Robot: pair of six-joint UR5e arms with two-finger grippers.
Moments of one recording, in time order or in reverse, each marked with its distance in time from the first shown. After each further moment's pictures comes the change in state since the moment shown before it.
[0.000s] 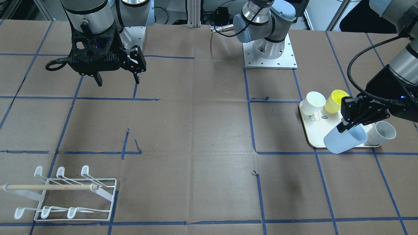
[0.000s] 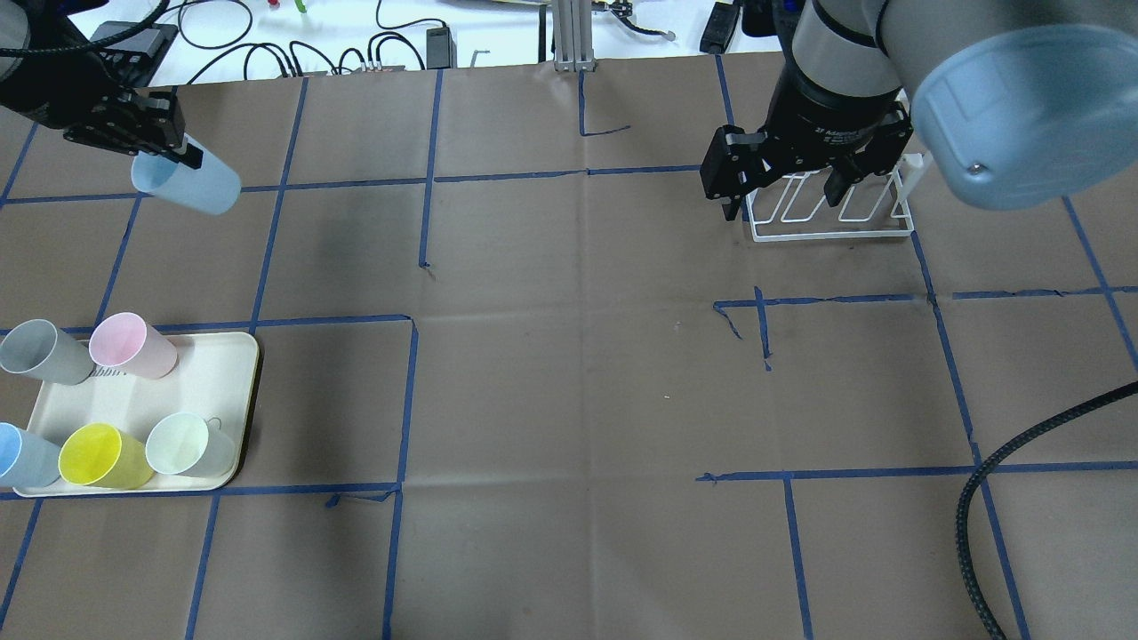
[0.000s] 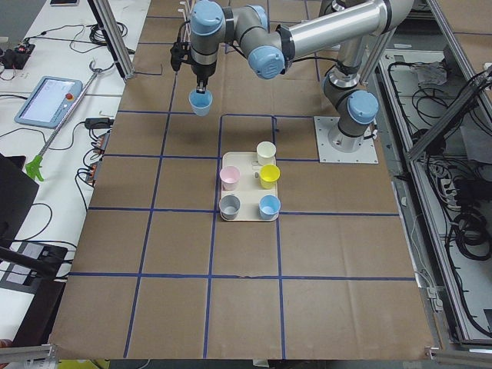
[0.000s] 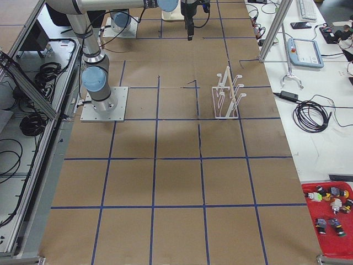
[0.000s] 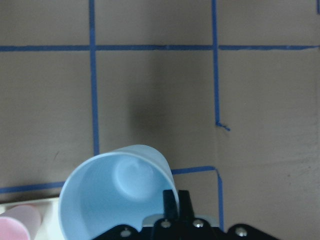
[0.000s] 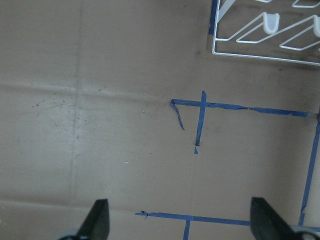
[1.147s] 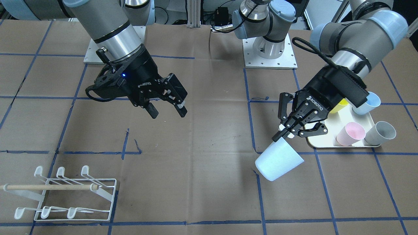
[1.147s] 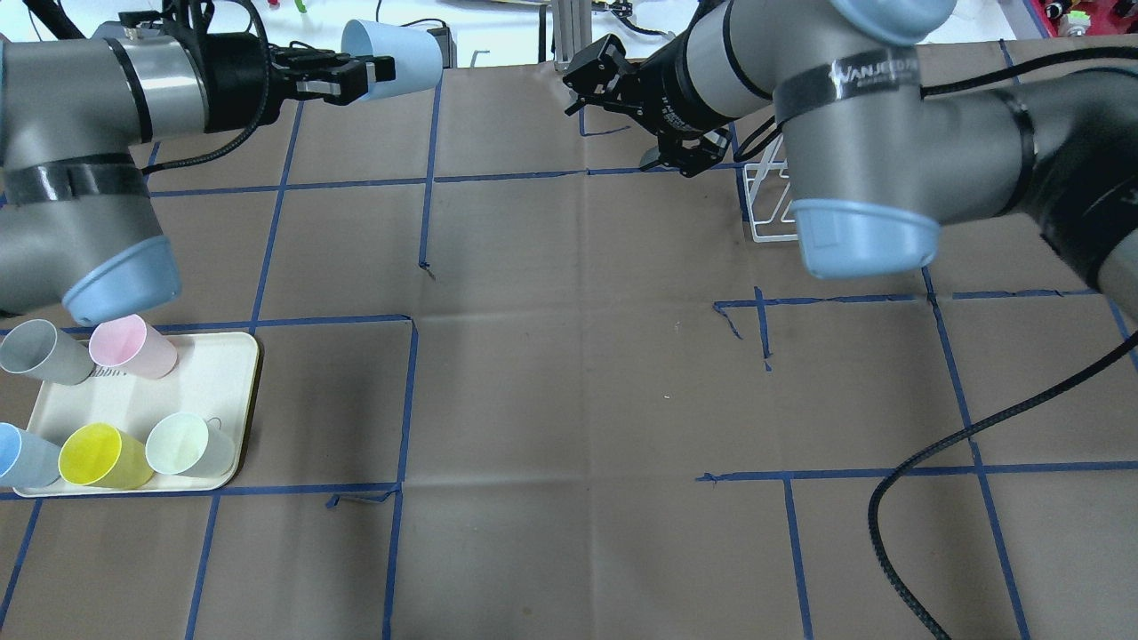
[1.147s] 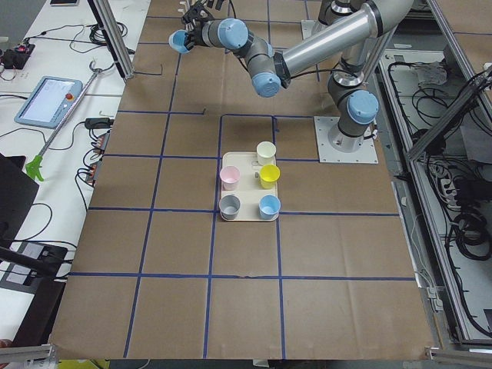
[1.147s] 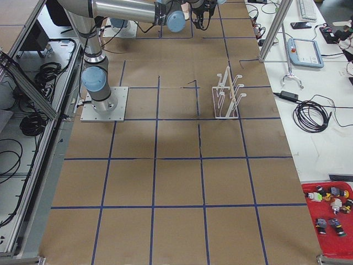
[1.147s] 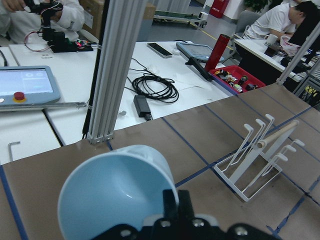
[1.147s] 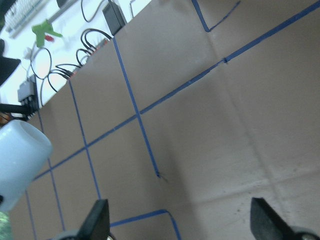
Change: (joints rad) left arm -0.140 -0.007 -0.388 0.984 -0.603 0.019; right arm 0.047 0.107 0.216 -0.861 0.435 0.806
